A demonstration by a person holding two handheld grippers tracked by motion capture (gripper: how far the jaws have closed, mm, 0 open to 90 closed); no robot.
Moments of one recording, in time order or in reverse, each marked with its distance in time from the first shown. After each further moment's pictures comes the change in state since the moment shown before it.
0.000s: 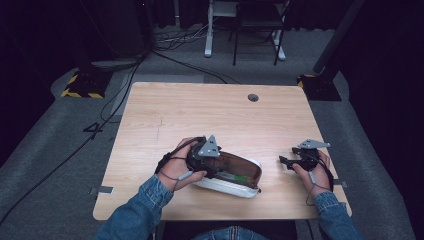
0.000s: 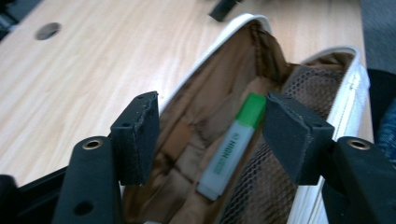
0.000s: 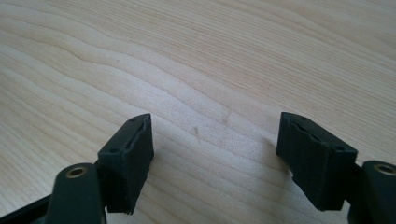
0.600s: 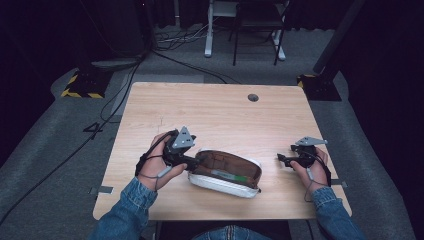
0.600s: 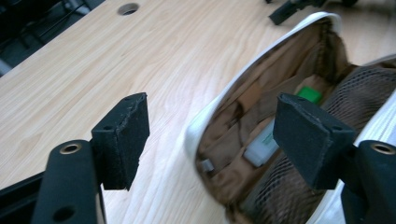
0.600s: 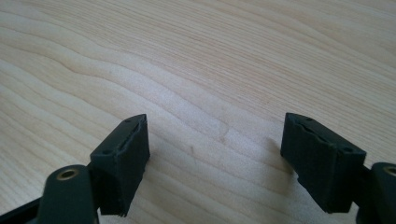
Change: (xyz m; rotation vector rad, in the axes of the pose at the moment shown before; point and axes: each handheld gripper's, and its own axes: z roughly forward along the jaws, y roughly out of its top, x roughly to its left) left arm 0.019 -0.034 -0.041 -0.039 0.174 -0.196; right arm -0.002 0.008 0.009 0.007 -0.002 0.002
